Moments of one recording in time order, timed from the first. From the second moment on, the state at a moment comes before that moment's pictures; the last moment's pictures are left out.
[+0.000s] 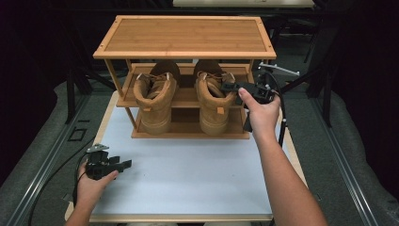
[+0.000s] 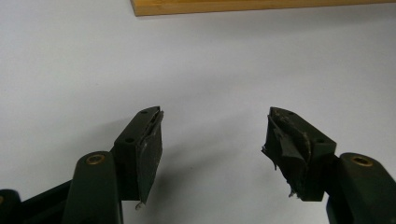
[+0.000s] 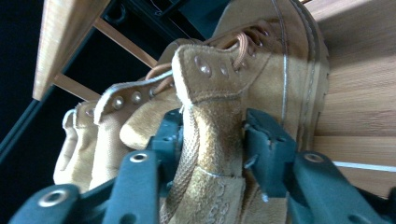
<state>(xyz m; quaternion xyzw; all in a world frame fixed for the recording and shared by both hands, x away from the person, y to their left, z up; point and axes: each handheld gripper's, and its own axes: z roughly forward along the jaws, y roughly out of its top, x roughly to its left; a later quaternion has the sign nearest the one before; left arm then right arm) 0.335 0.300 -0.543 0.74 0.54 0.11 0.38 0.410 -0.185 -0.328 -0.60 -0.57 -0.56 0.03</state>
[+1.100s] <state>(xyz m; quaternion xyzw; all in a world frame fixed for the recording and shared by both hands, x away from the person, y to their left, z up) 0.363 0.286 -0.456 0.70 0.52 0.13 0.47 0.390 -0.226 -0.361 -0.55 -0.65 -0.52 0.01</state>
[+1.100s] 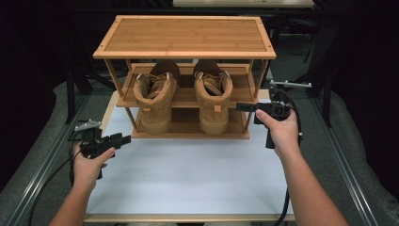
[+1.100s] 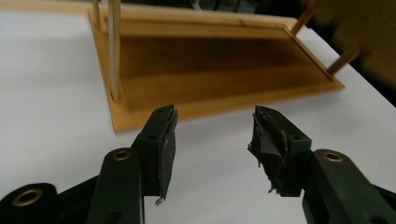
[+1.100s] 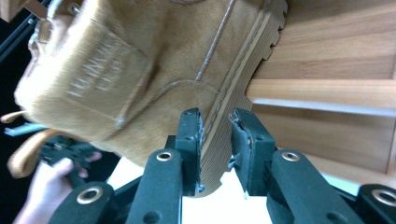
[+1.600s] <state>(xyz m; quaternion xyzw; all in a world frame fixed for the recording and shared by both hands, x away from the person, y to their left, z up) 0.416 0.232 -0.403 0.68 0.49 0.17 0.52 0.424 -0.209 -0.401 -0.58 -0.59 -0.56 -0.01</state>
